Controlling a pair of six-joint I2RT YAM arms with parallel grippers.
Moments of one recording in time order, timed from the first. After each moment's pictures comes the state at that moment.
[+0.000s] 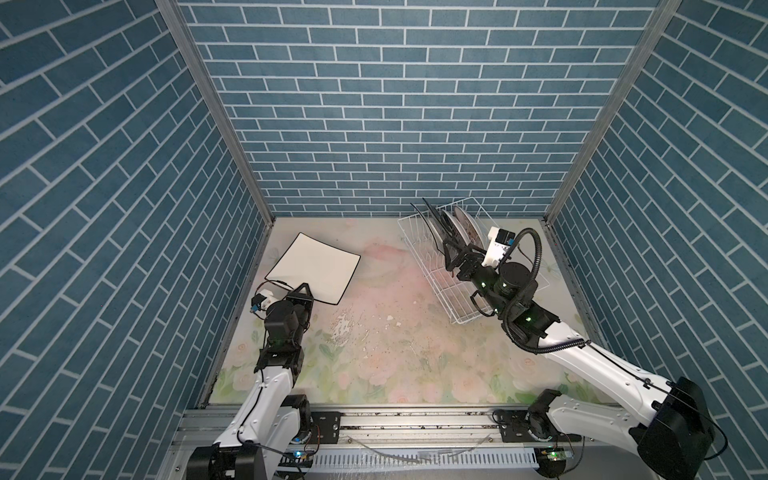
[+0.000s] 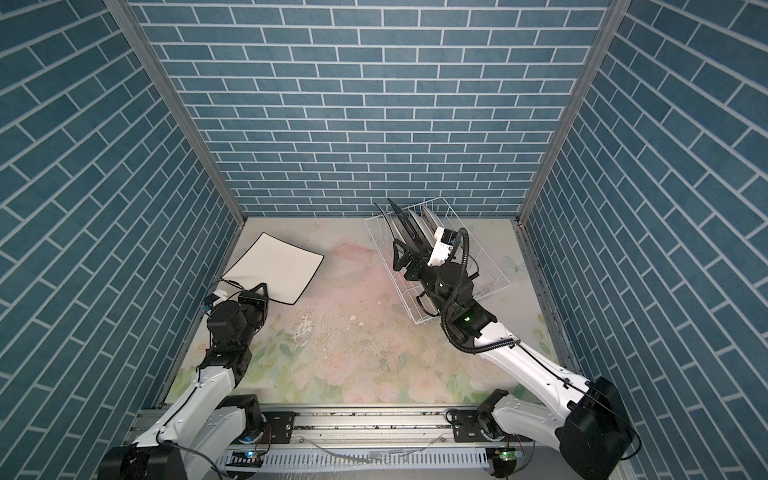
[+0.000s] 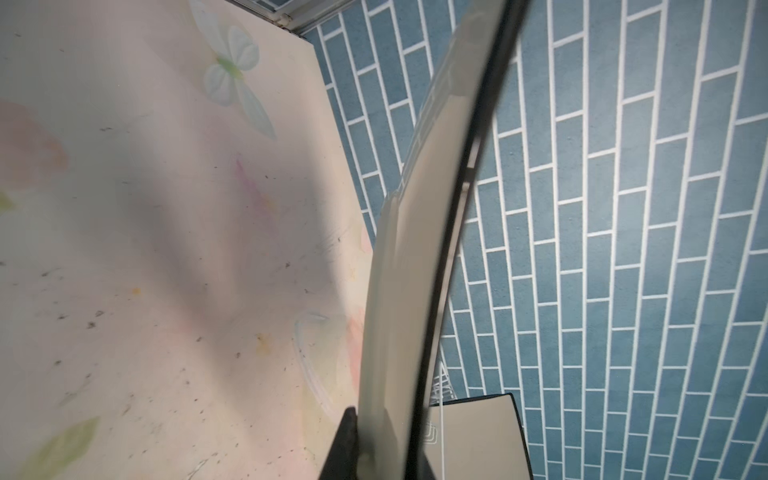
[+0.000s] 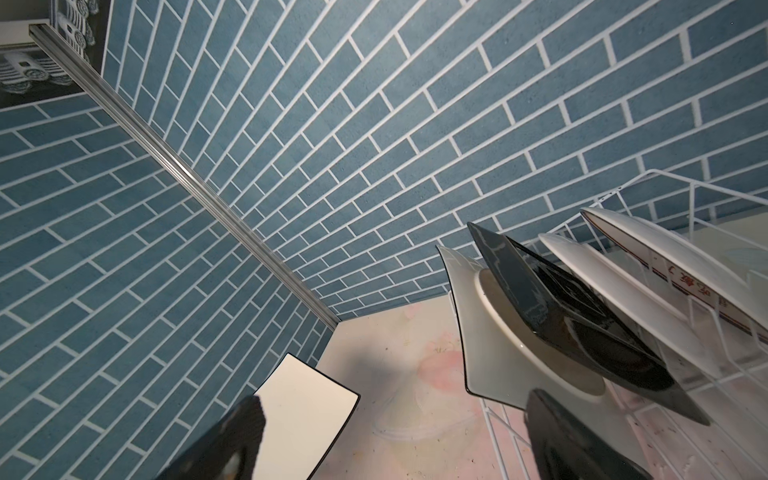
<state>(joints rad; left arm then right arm) 0.03 0.86 0.24 0.39 -0.01 -1.29 0.72 1.12 0.79 0.33 0.20 0.62</state>
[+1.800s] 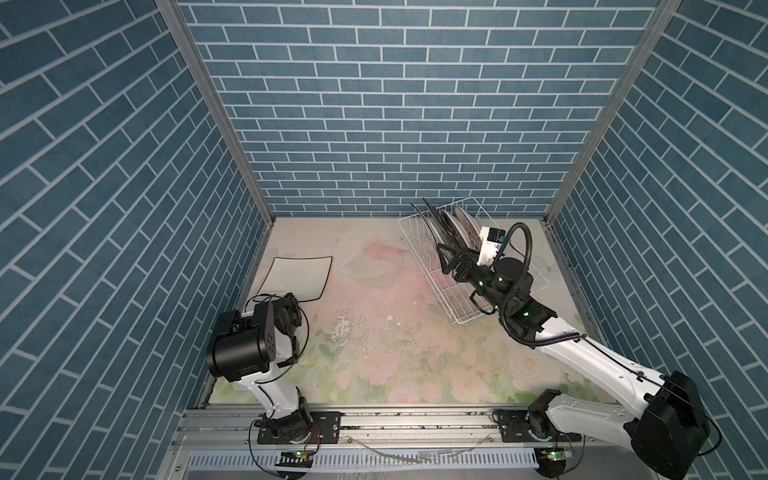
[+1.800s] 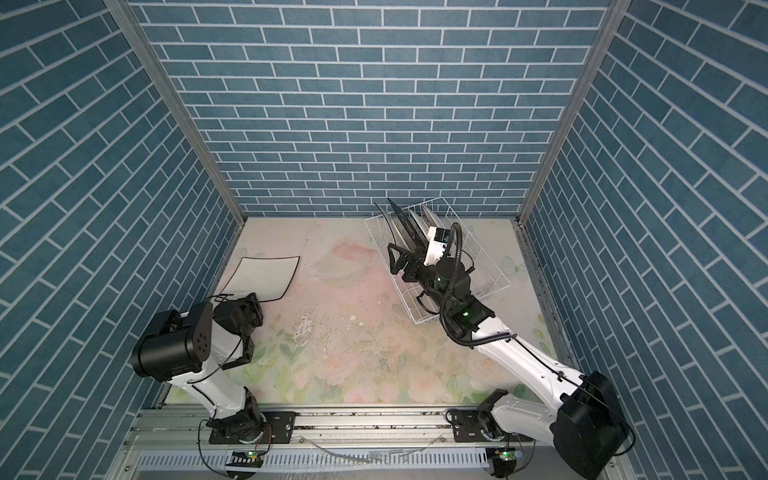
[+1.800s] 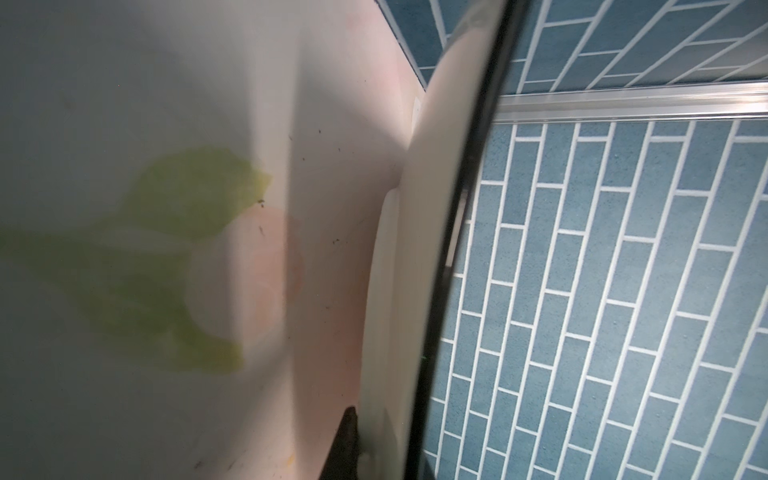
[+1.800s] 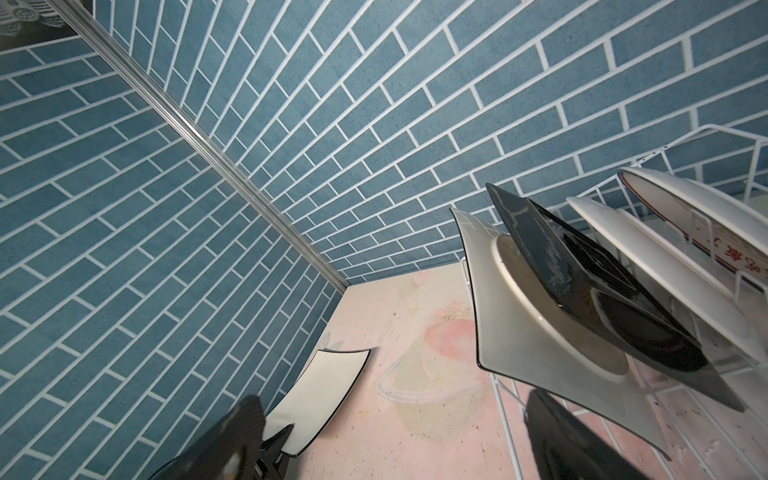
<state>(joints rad) 0.28 1.73 0.26 1.13 0.08 -1.54 0.68 1.15 0.81 0.29 0.06 0.63</state>
